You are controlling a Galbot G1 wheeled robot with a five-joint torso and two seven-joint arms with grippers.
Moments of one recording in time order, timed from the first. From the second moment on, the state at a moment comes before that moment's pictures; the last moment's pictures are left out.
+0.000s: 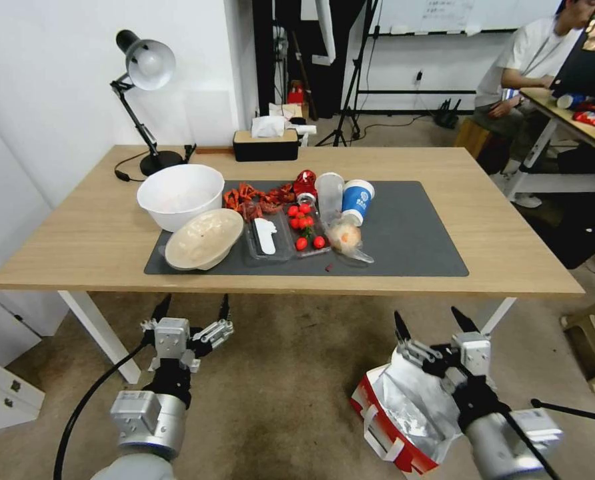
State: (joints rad) left arm 1.81 -1.39 -0.37 -2.45 -0.14 0.25 -0.24; right arm -1.98 1.48 0.66 2.50 0.14 -0.25 -0.18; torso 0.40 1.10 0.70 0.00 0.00
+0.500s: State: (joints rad) left arm 1.87 -1.32 -0.23 -2.50 -0.21 0.17 -0.43; right arm -1.93 1.43 0.71 2.41 0.23 -0.16 -0.23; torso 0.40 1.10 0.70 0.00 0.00
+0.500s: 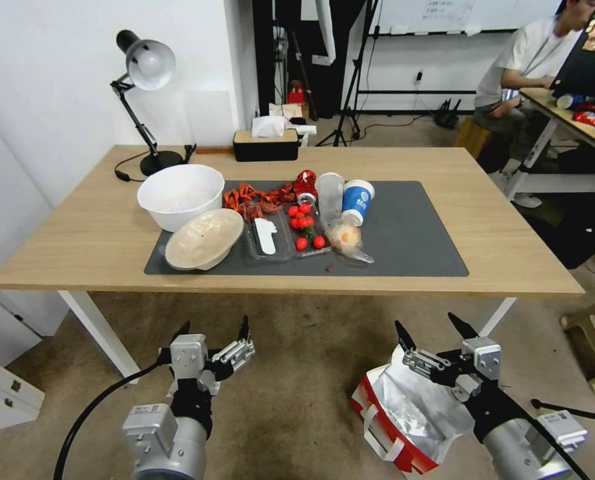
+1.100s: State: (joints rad) left arm 1.89 -1.31 -0.23 -2.47 -0.26 0.09 -0.43; right arm -1.94 1.45 0.70 2.40 0.18 -0.12 -0.22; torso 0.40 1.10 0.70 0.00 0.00
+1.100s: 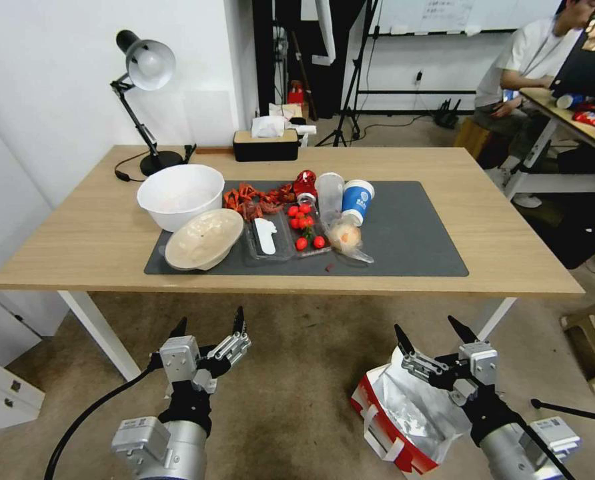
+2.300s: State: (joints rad) left arm 1.92 -1.31 -0.25 -2.47 -0.21 0.08 -0.40; right arm -1.93 1.39 0.71 2.37 0.29 -0.14 -0.24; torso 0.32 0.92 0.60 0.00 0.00
